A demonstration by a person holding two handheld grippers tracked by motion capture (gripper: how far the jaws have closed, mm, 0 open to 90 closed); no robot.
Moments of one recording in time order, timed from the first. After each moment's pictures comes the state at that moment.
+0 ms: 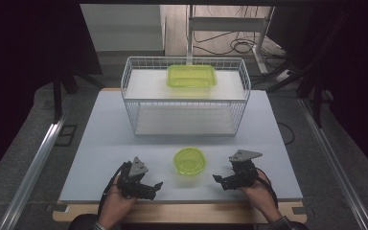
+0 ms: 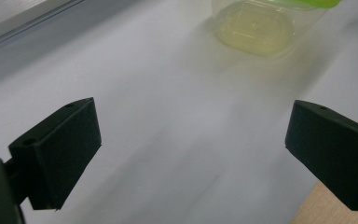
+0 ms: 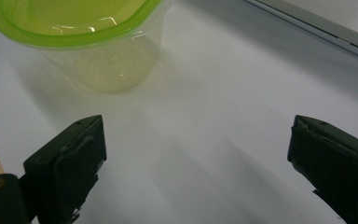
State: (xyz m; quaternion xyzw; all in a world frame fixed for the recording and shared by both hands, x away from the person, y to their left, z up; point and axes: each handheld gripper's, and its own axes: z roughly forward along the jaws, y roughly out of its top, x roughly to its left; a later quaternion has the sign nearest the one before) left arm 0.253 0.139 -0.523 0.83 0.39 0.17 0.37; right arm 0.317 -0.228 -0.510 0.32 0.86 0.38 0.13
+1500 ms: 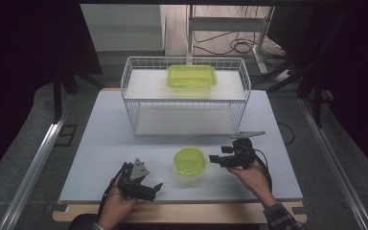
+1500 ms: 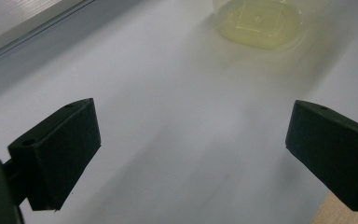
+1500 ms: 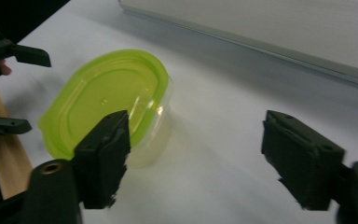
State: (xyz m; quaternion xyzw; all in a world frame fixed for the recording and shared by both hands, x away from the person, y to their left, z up) left arm 0.253 0.135 -0.528 0.83 0.36 0.19 0.37; right arm 0.359 -0.217 -0.475 0.39 0.82 0.43 0.02
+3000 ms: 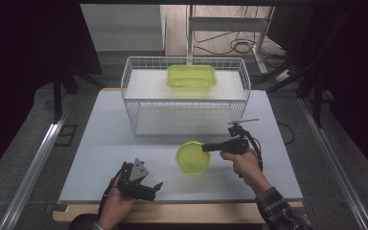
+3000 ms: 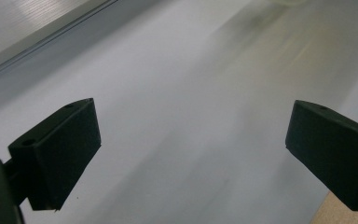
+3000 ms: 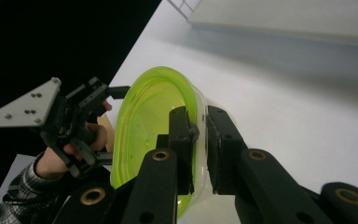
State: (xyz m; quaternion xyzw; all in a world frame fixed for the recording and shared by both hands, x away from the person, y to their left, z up) left arm 0.251 0.135 -0.526 0.83 0.36 0.20 0.38; right arm 0.393 -0.204 -0.460 0.42 0.76 0.46 -0.18
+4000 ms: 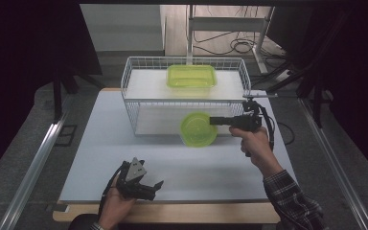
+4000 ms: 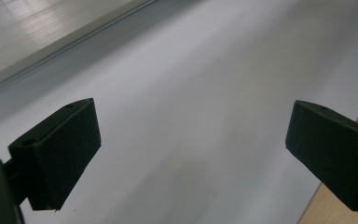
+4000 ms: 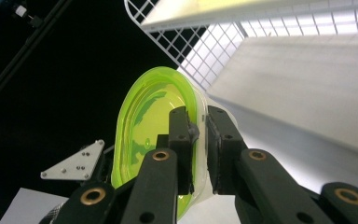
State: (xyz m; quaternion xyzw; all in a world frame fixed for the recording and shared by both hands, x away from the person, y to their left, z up) left arm 0.248 0.137 -0.518 0.81 0.36 0.20 0.41; right arm 0.408 -0.214 -0.373 0.41 0.73 0.53 -0.14
